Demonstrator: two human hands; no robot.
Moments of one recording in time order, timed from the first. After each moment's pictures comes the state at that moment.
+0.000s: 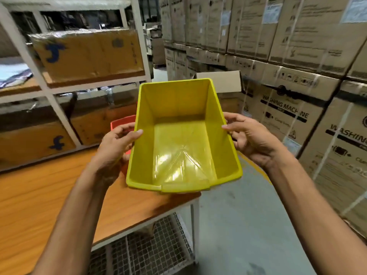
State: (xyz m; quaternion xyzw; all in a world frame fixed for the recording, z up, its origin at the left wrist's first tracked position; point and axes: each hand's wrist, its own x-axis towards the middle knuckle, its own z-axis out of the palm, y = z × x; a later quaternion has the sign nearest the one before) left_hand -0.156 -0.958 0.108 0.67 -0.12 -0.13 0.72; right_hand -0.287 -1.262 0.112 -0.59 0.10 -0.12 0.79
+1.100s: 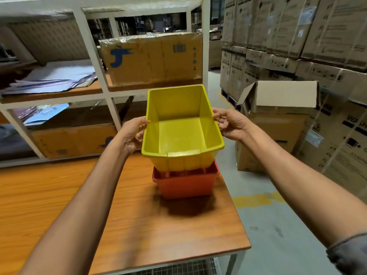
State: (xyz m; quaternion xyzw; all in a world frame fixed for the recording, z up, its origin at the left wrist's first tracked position) left_hand 0.062 -0.907 0.106 0.65 0.07 -0.08 0.75; right_hand 0.052 -1.227 0.093 -0.50 -0.01 0.13 0.85
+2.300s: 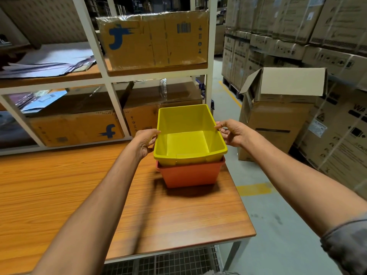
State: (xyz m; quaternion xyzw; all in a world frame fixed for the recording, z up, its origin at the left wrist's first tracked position) left_hand 0.078 -0.919 0.029 0.68 0.17 -0.10 0.70; right_hand 0.059 -1.216 0.021 -0.56 0.23 0.10 0.79
